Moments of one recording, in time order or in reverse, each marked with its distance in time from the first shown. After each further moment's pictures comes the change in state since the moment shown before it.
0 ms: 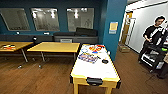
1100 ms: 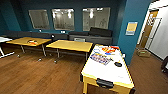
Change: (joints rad) left arm 0.005 0.015 -0.024 -0.010 -0.004 -0.003; right arm 0.014 0.005 0.003 -0.004 -0.006 0.000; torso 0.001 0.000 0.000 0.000
